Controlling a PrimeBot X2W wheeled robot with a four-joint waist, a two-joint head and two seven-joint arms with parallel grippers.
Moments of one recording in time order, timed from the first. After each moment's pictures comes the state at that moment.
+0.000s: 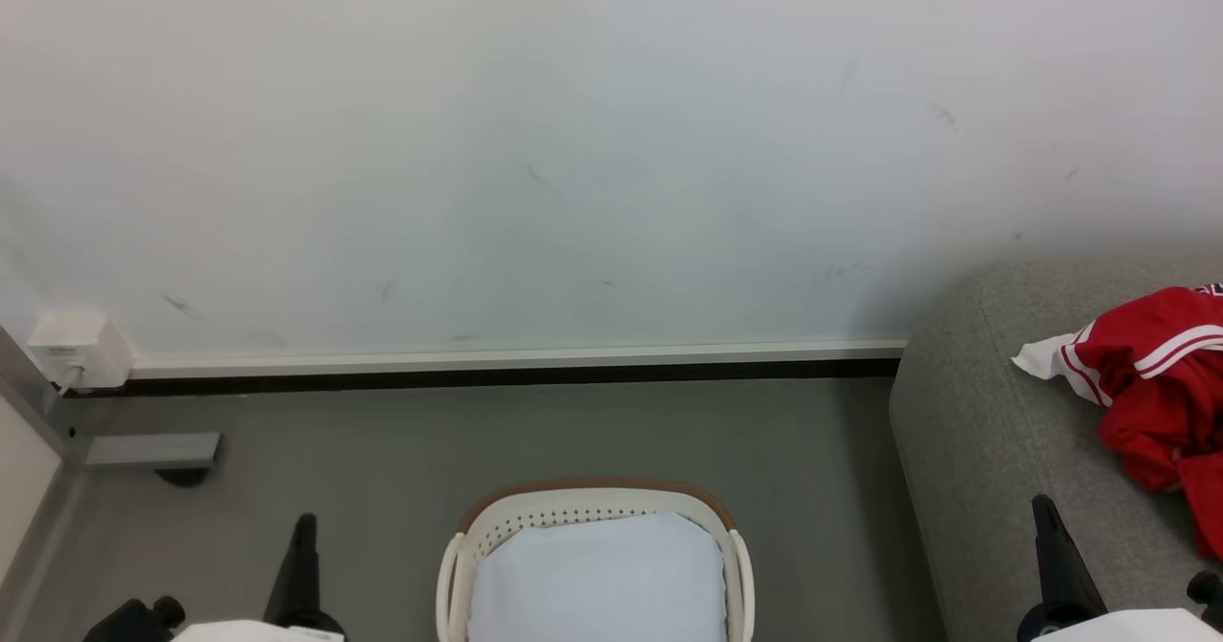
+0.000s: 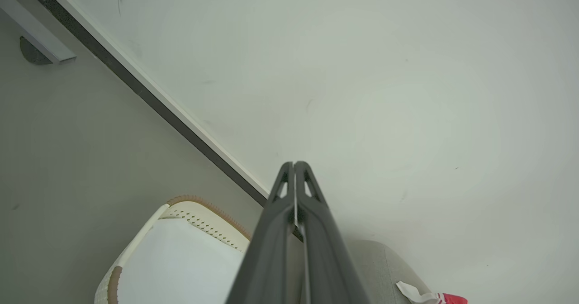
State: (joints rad) left arm -0.07 0.04 0.08 0.32 -0.90 -0.13 -0.08; right arm -0.07 -0.09 0.05 0.30 0.98 0.13 -0.08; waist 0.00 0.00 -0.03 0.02
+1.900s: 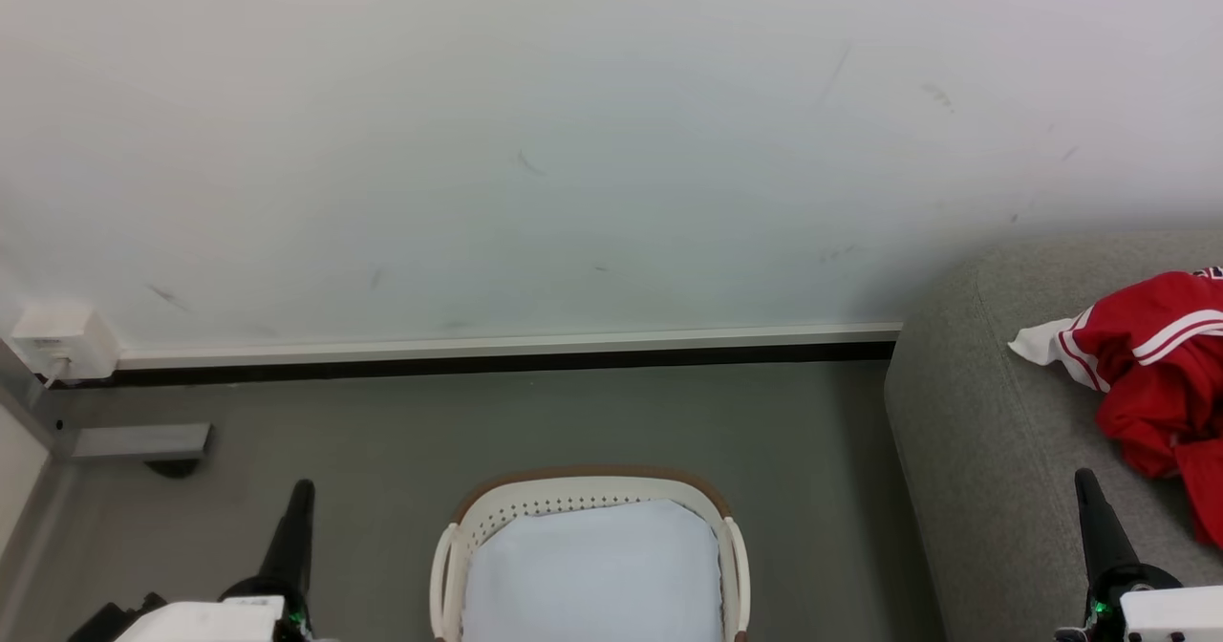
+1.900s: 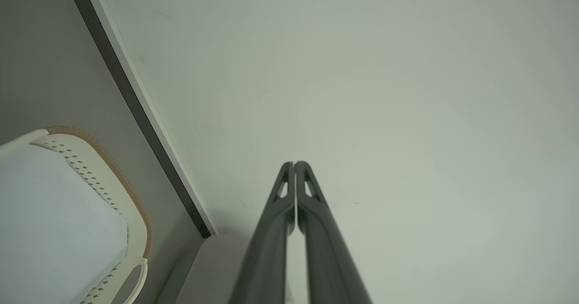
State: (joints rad) left arm -0.10 0.05 0.10 0.27 -1.42 -0.13 0.06; right arm -0.10 -0.06 -0.07 0.26 1.45 0.13 0.06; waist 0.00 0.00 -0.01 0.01
